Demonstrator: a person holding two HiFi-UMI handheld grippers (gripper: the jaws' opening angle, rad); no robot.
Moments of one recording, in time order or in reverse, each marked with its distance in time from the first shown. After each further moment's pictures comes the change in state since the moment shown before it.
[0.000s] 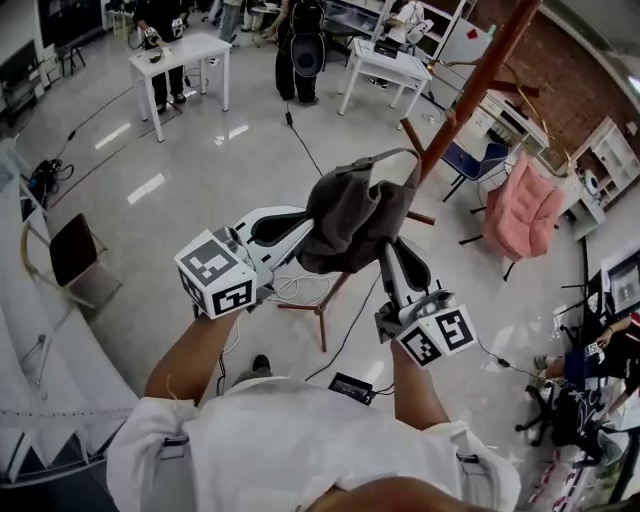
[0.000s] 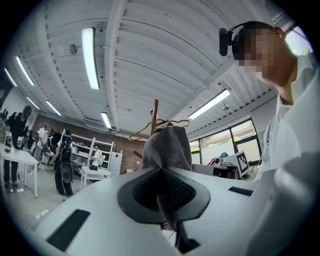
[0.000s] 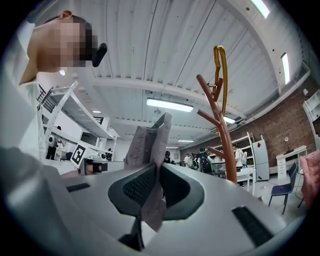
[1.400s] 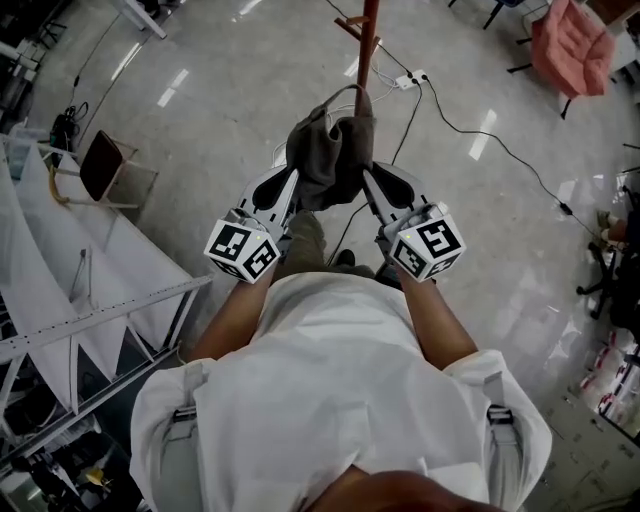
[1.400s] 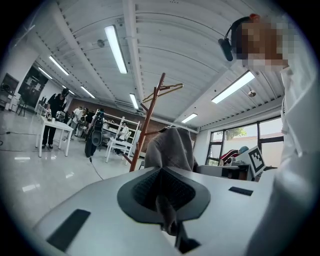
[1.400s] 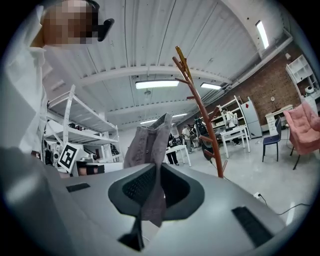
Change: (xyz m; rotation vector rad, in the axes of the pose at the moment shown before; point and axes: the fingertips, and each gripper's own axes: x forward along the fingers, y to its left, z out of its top) left arm -0.106 -0.198 -0.249 -0.193 0.159 0.322; right arm -0.240 0.078 -0.211 0.244 0.251 0.000
